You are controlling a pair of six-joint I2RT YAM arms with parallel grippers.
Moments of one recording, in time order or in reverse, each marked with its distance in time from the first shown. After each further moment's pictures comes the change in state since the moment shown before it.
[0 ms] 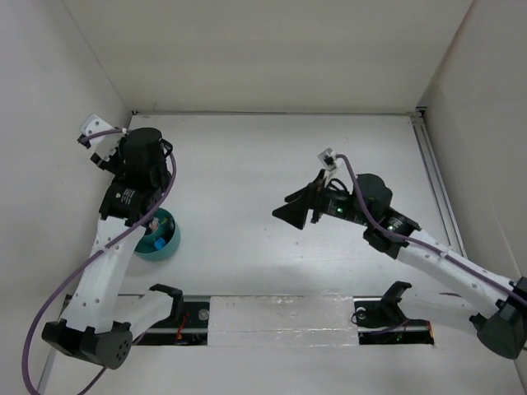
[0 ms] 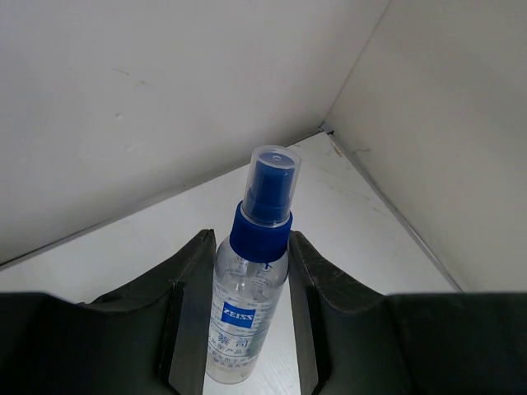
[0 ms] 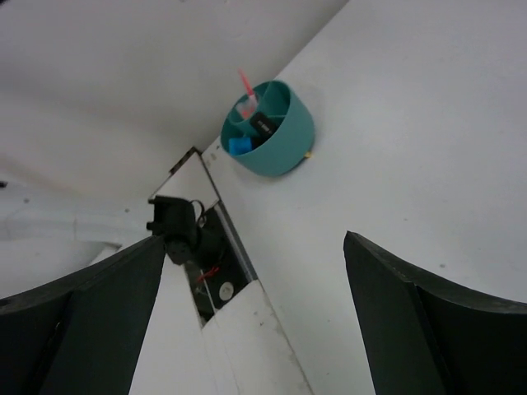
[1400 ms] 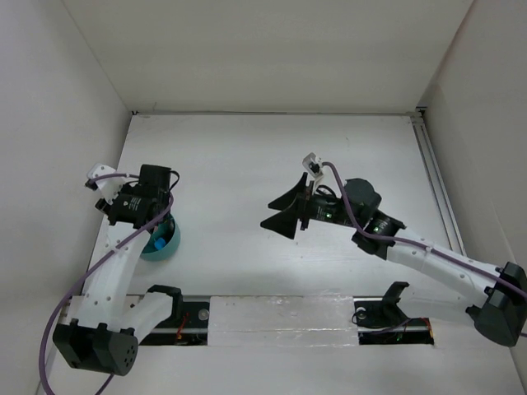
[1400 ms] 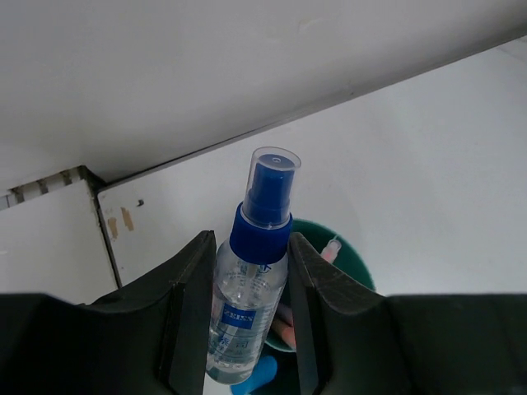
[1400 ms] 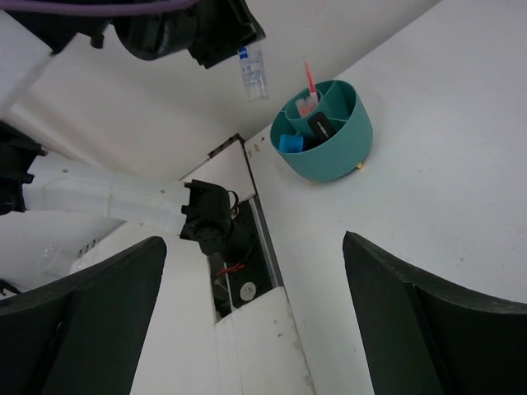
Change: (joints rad) left arm 0.111 -0.047 -0.197 -0.542 0.005 -0.368; right arm 0.101 0.124 -0.031 0.256 -0.109 -0.025
